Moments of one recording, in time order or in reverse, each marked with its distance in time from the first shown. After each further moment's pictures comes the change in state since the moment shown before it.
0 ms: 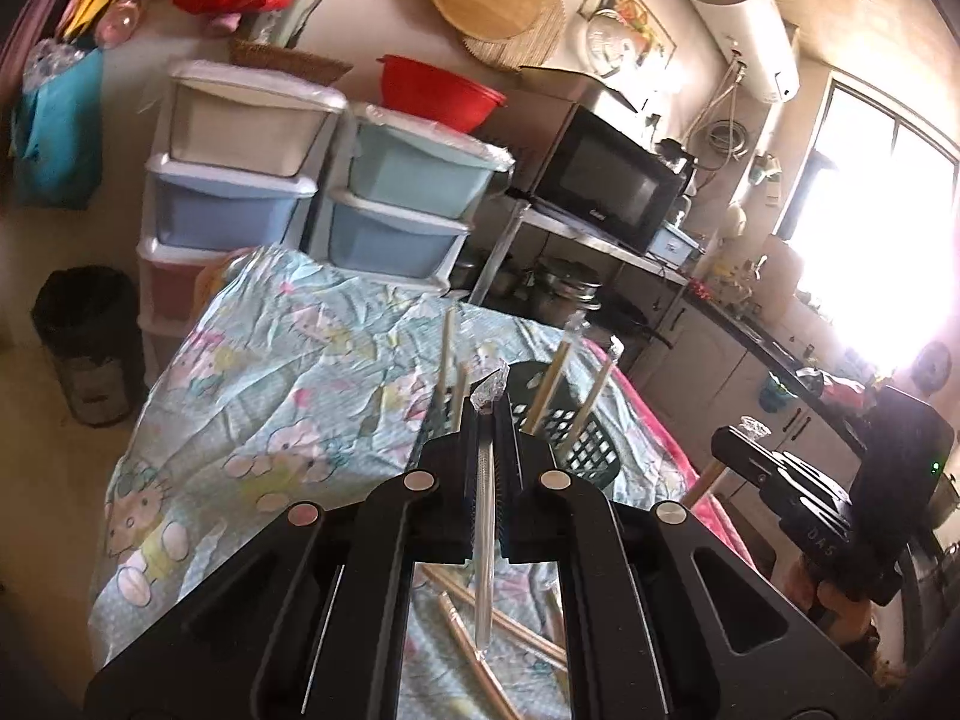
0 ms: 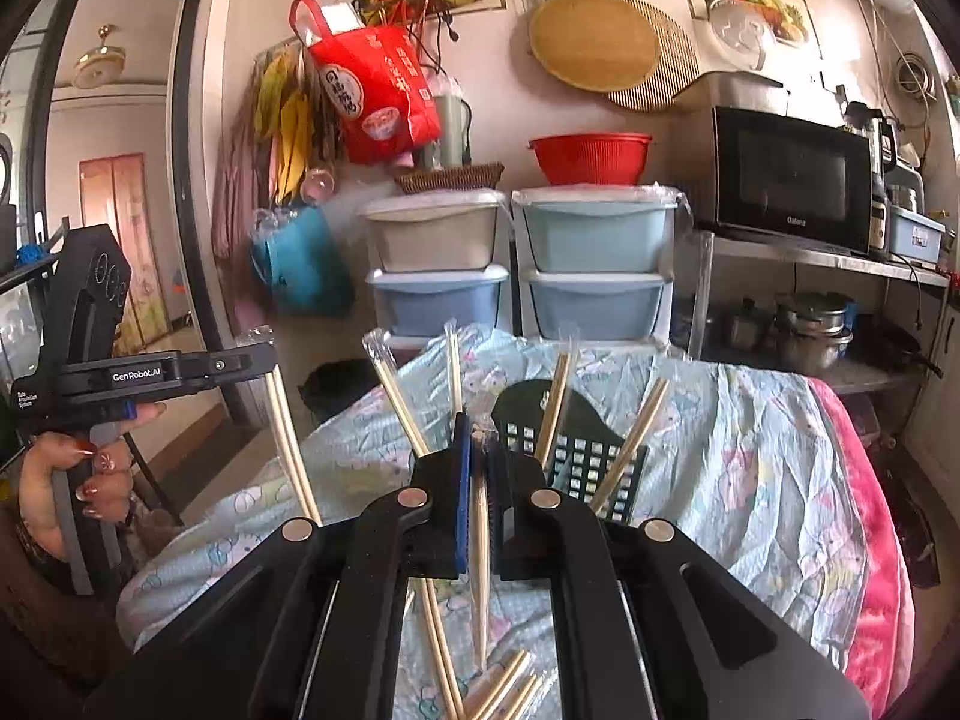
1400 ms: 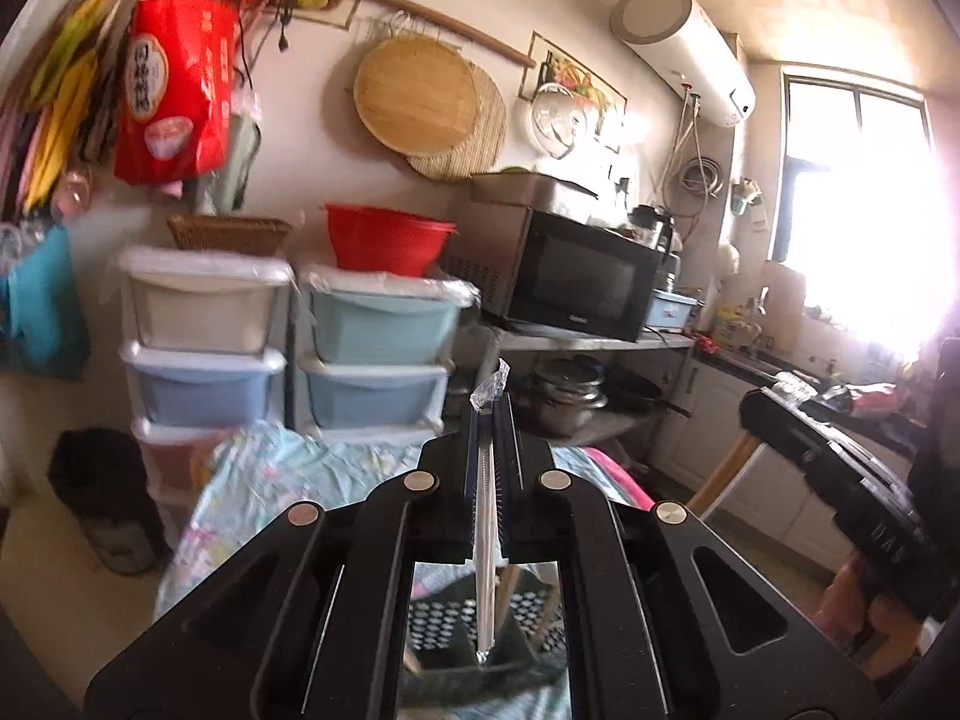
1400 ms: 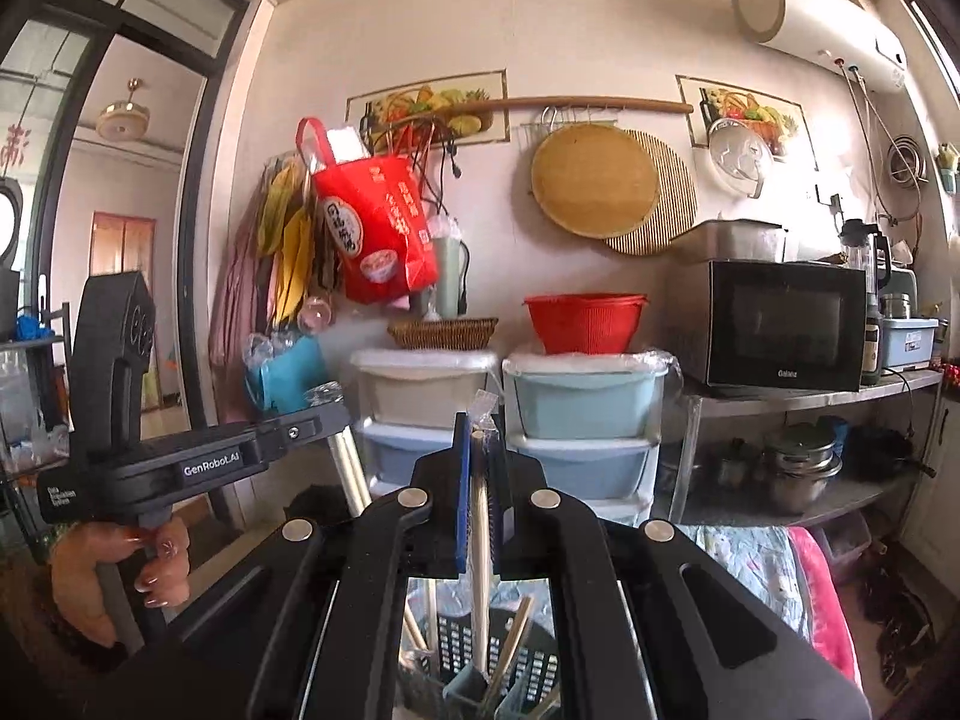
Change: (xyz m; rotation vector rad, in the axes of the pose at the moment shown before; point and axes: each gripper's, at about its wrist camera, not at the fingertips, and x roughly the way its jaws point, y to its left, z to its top) left arm 0.014 -0.082 0.101 0.193 -0.238 0.063; right arm -0.027 -0.015 0.113 -0.050 -0.293 -0.017
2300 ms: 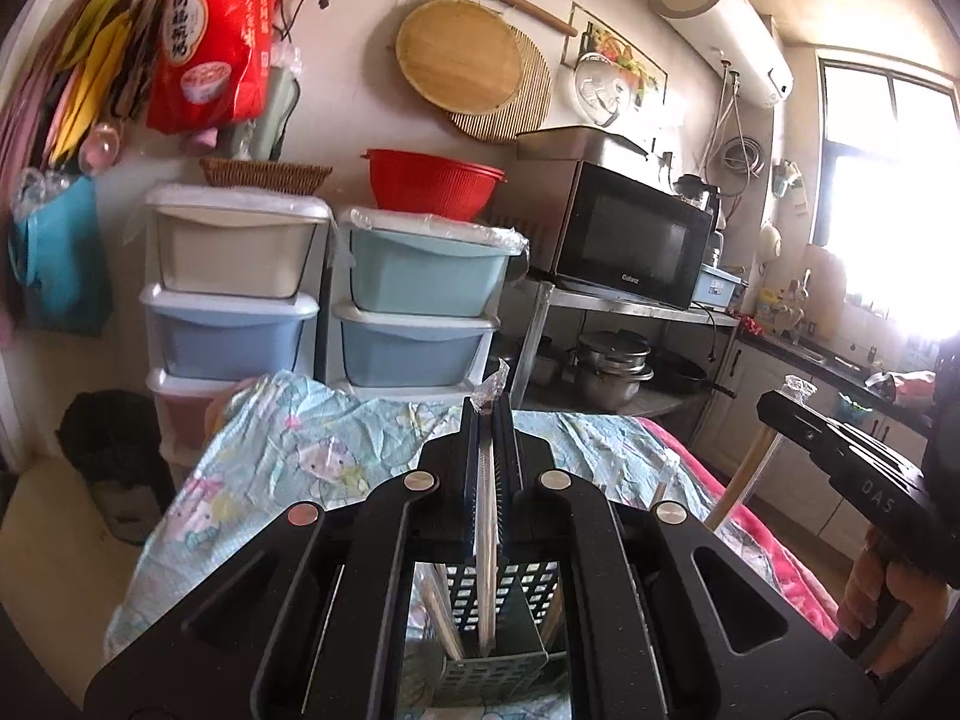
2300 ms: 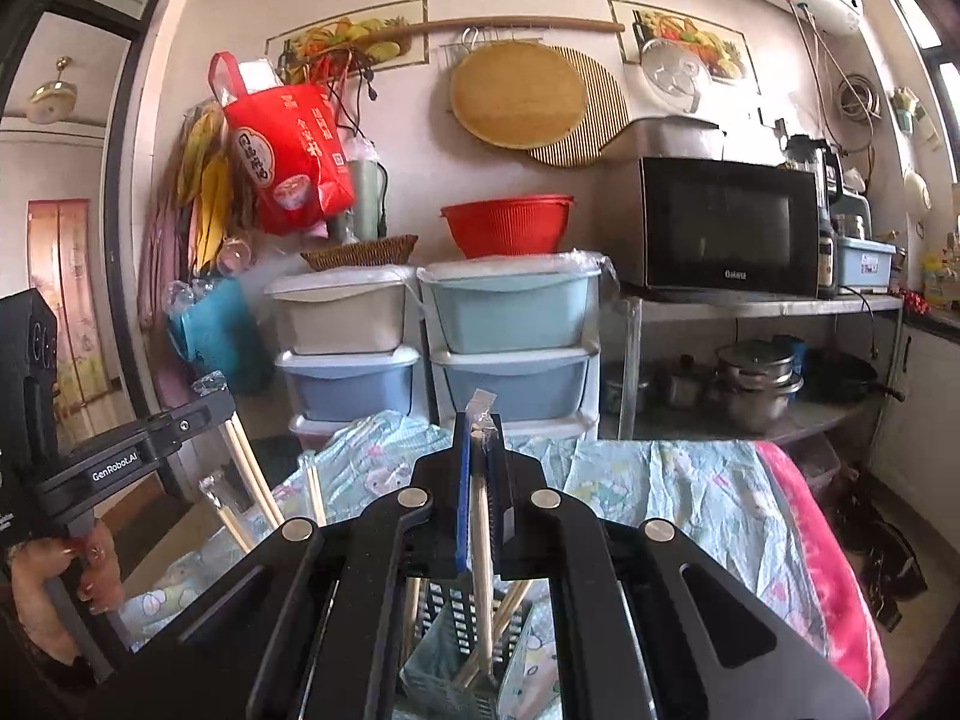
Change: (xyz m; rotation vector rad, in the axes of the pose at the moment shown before) left arm 0.049 0.031 -0.082 -0.032 0.035 0.082; right arm 0.055 -0.048 -0.088 0.070 0.153 -0.153
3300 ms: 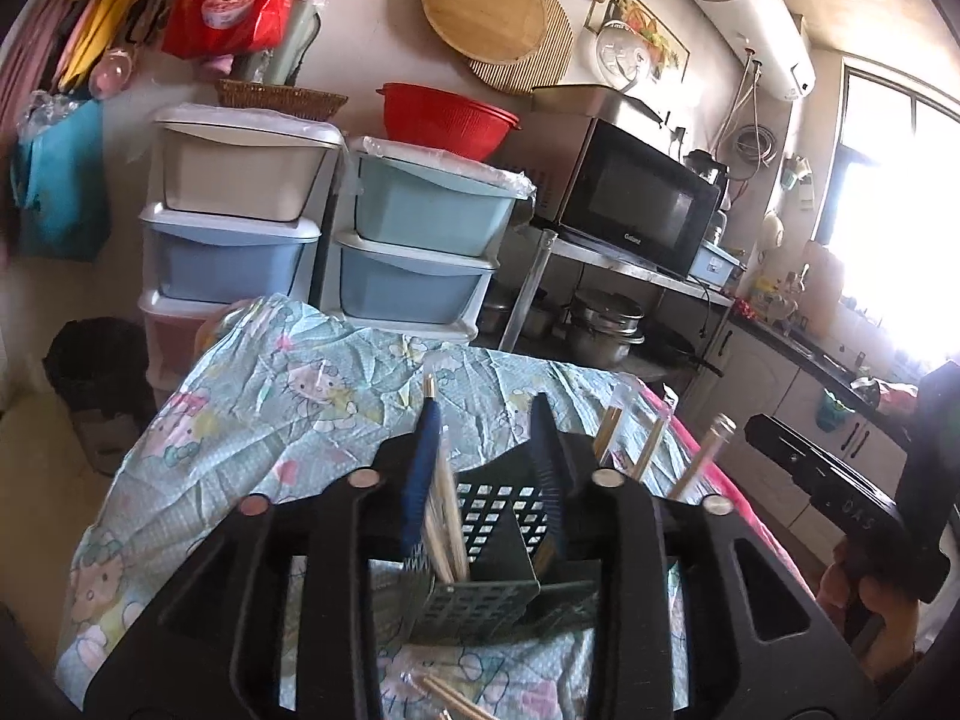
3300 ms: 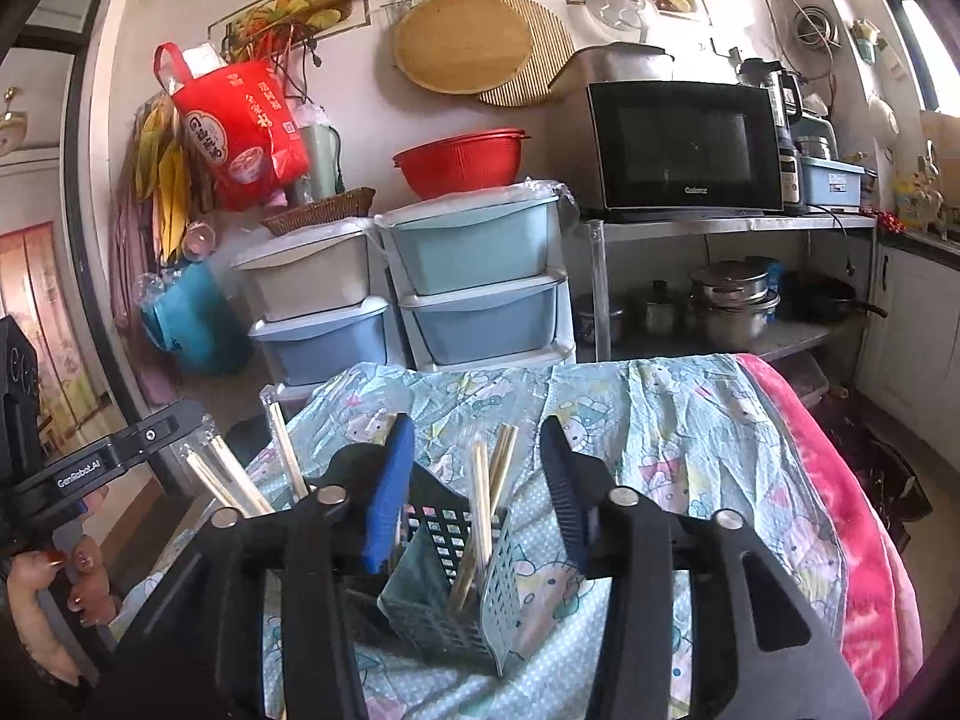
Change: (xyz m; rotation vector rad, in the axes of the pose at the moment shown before) left arm -0.007 0.010 -0.033 -0.088 0.108 -0.023; right arm -0.008 -0.020 -0.038 0.119 0.104 -0.049
